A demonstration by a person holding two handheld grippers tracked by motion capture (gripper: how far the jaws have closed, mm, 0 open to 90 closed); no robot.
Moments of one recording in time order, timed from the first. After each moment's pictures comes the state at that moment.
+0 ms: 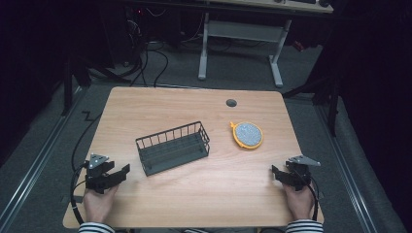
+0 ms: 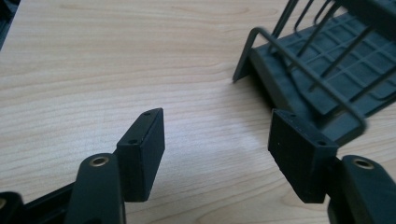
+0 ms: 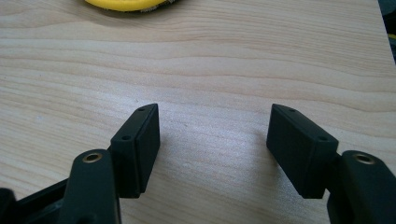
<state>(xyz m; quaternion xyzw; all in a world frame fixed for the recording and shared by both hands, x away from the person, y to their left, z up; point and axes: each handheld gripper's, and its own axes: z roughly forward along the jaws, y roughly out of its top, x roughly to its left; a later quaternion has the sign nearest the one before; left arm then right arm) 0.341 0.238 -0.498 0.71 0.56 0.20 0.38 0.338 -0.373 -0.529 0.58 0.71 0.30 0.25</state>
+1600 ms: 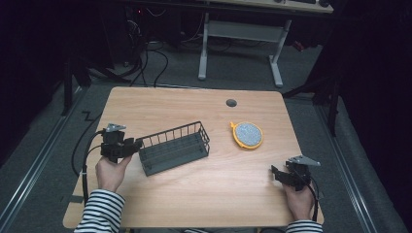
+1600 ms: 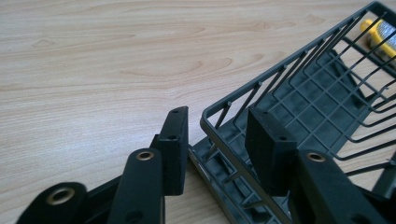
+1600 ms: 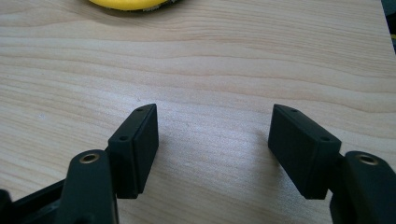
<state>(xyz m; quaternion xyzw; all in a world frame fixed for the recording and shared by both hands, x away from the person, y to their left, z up) 0.409 0.195 -0.443 0.74 0.54 0.16 0.37 0.339 -0.373 -0.530 0.57 0.72 0.30 0.25</state>
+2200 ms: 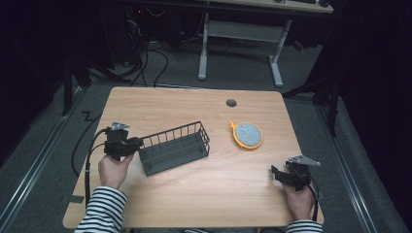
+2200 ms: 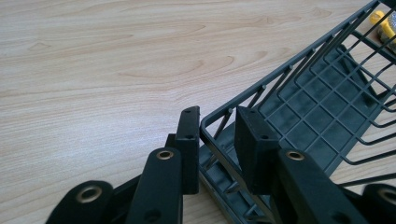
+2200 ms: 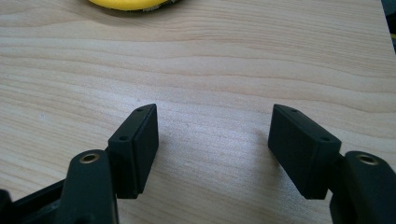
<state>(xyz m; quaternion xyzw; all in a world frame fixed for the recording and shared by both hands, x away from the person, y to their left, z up) 0.415 0.189 -0.445 0.75 0.53 0.16 0.36 0.339 -0.373 -0.530 0.57 0.72 0.30 0.25</state>
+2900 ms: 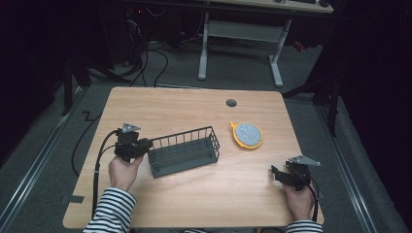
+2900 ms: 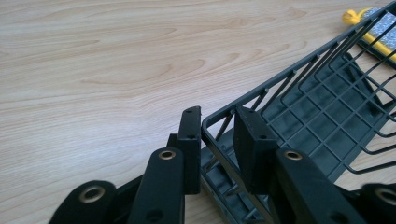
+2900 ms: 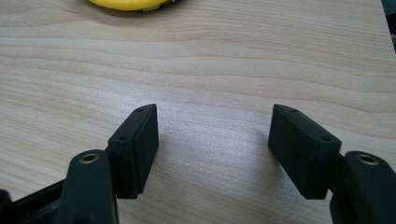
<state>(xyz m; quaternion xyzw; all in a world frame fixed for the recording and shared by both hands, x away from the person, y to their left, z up) 0.410 0.158 -0.447 0.75 0.52 0.15 0.38 0.339 -0.373 -0.530 0.57 0.72 0.30 0.25</state>
